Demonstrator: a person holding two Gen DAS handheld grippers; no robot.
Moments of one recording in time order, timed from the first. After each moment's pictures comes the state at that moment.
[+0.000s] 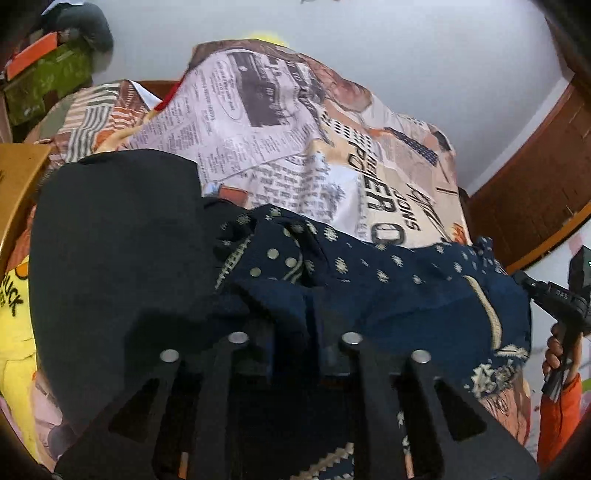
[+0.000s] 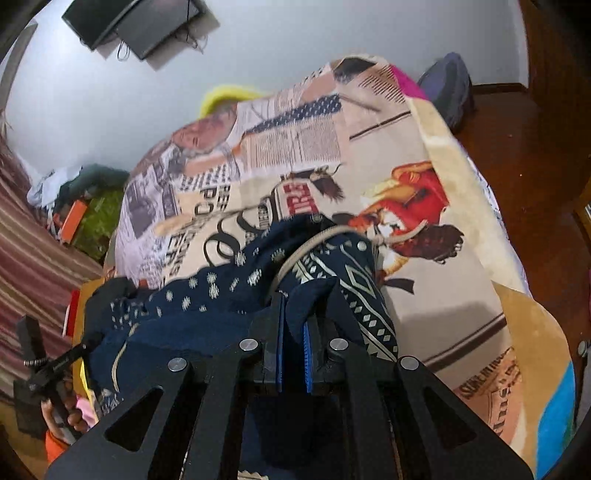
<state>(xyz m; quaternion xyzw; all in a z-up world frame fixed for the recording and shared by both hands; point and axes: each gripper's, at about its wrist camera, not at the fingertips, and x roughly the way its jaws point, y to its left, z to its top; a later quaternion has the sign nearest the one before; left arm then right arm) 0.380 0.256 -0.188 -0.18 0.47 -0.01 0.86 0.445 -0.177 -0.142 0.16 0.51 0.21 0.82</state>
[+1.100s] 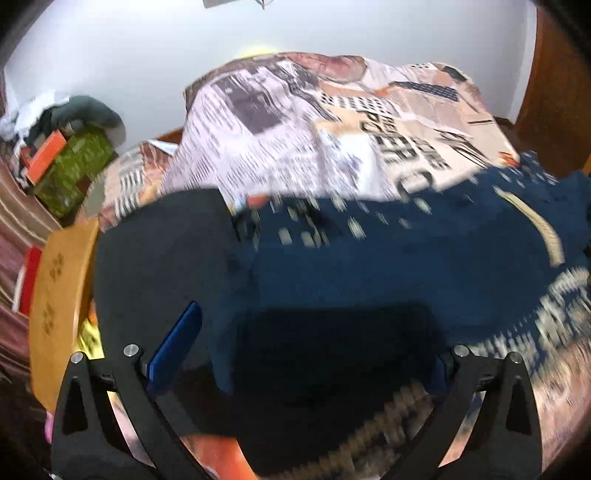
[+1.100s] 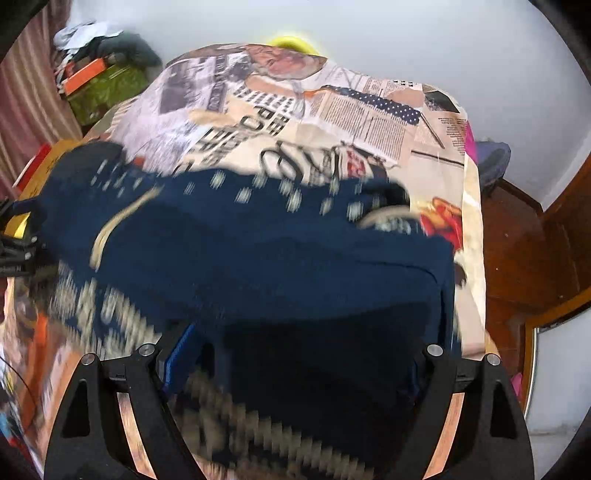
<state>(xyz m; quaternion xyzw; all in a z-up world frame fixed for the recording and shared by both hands) 0.395 0.203 -0.195 0.06 0.49 0.08 0.87 0.412 -0.081 -0.142 -0.11 0.51 0.23 0.82</state>
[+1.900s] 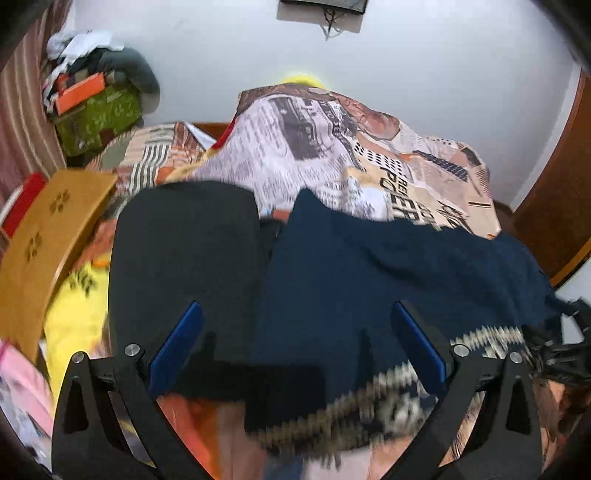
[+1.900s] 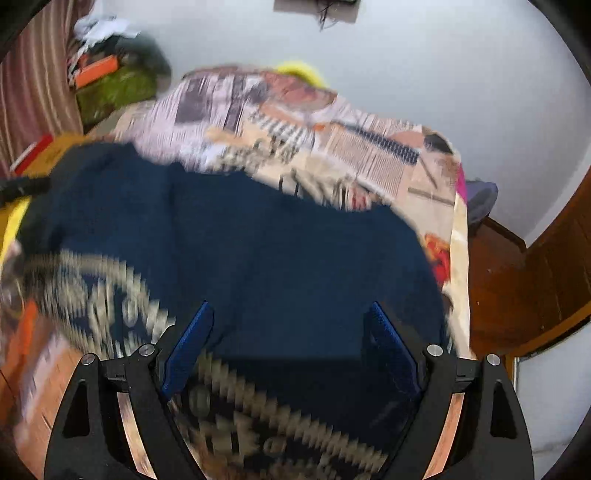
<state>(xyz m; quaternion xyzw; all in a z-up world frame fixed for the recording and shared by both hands) 0.316 0.237 -0.161 -0.12 0.42 0.11 0.89 0.365 -0.065 -0.140 -0.16 0.45 0.23 0.85</state>
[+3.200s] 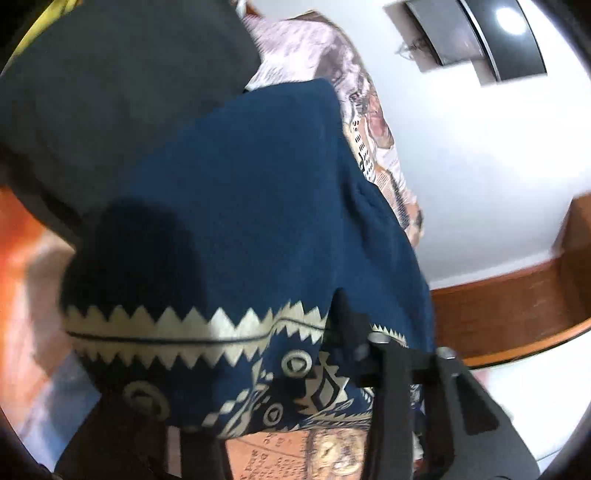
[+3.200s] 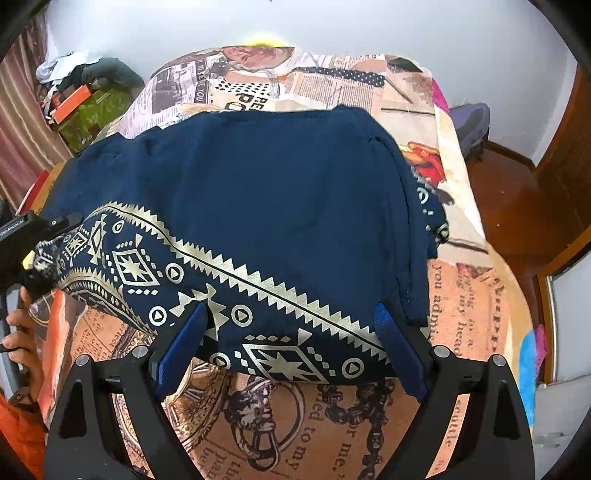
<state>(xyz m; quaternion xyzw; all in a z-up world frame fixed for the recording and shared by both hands) 0.307 0.221 -0.234 -0.47 0.39 0.04 0.79 0.330 -0.126 -0.158 -0.04 0.52 0.21 0.83</state>
